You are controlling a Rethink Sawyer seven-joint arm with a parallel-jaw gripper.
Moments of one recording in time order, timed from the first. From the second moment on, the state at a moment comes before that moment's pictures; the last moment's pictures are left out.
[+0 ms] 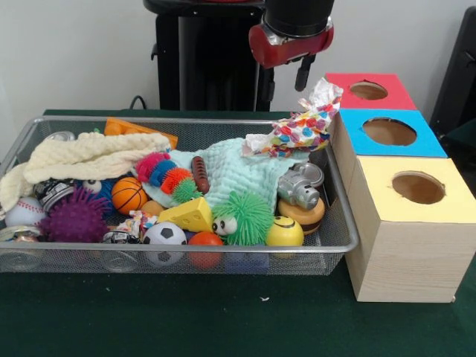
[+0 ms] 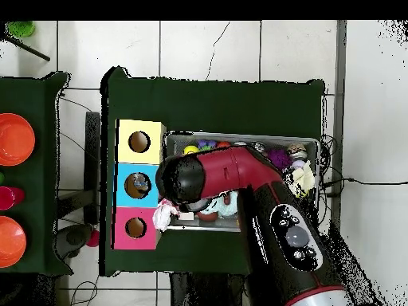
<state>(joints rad) -0.45 -0.79 0.47 1.72 -0.41 0.99 1.45</state>
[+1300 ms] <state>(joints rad) -0.48 -0.67 0.47 1.85 -0.33 0.66 1.45</state>
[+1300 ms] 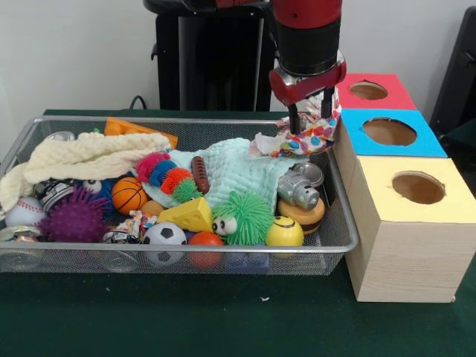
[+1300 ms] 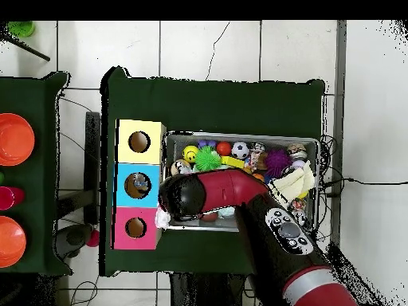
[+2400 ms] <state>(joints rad) -0.40 -0.60 0.40 1.85 -0.31 0.59 1.45</state>
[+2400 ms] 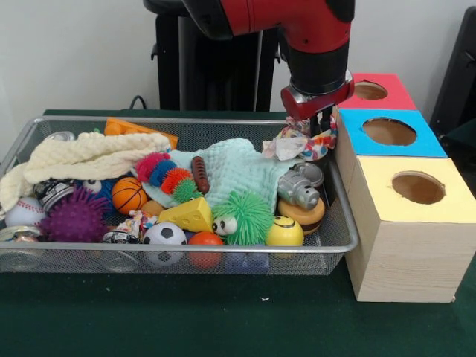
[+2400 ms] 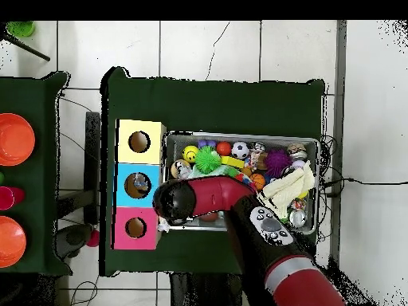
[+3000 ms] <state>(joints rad) -0.33 -0.64 0.35 1.82 -0.34 0.59 1.45</state>
